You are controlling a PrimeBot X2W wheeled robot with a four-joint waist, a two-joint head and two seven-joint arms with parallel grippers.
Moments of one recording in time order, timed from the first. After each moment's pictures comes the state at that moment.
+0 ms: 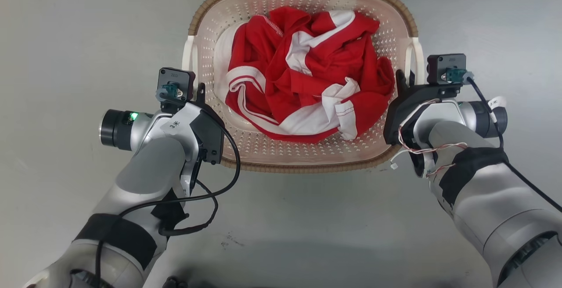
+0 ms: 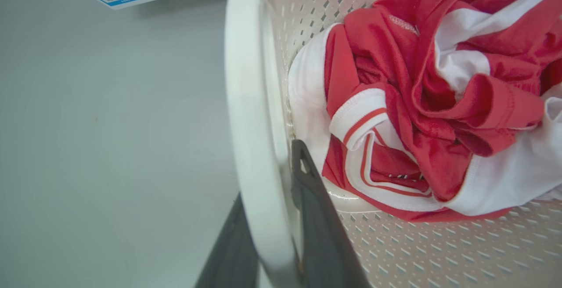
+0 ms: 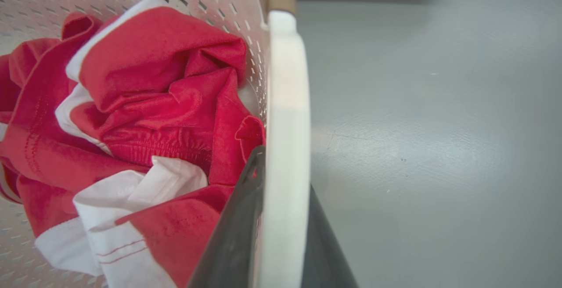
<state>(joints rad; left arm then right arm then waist) -1.02 0.04 -0.87 1.18 -0.79 0.09 -0.11 -1.11 -0.07 1.00 1.24 0.94 -0.13 -0.14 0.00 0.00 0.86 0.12</state>
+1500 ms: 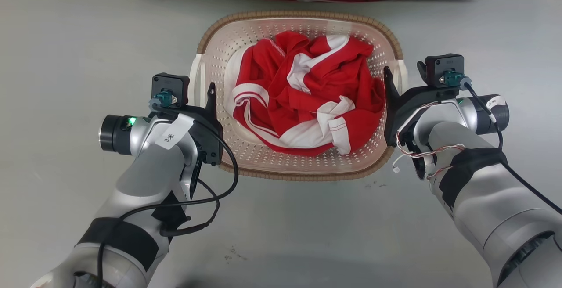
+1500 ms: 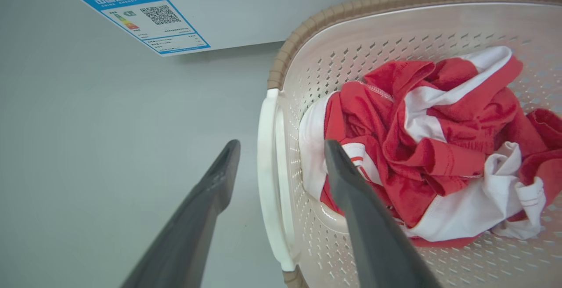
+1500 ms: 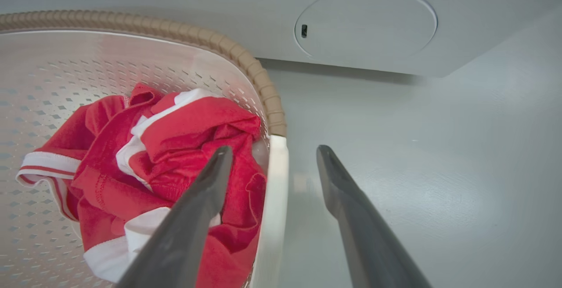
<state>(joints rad) -1.02 0.03 -0.84 1.22 -0.82 0.10 -0.21 -1.12 -0.07 1.03 1.27 0.91 -0.12 -0.22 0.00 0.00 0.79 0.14</state>
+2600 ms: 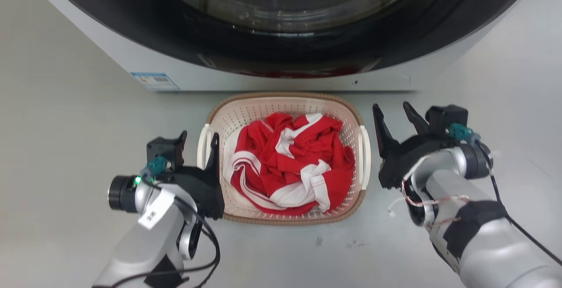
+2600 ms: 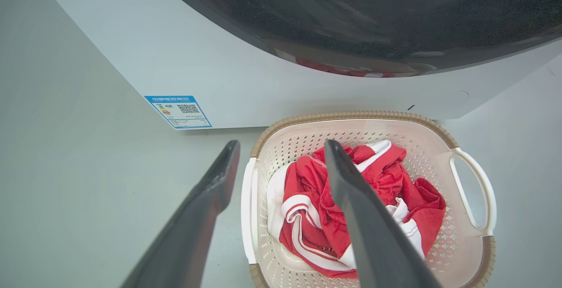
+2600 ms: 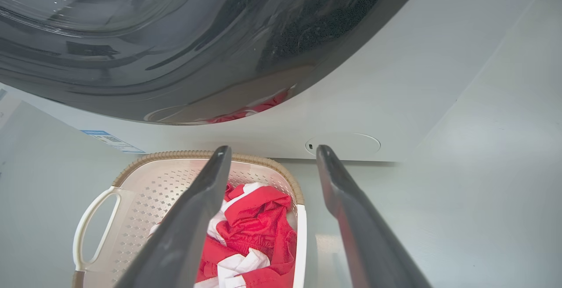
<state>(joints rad) -0.72 0.11 -0.69 0.92 -0.74 0.11 -0.25 -0.85 -0.15 0.83 0.91 0.83 -0.11 -0.25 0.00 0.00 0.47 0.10</state>
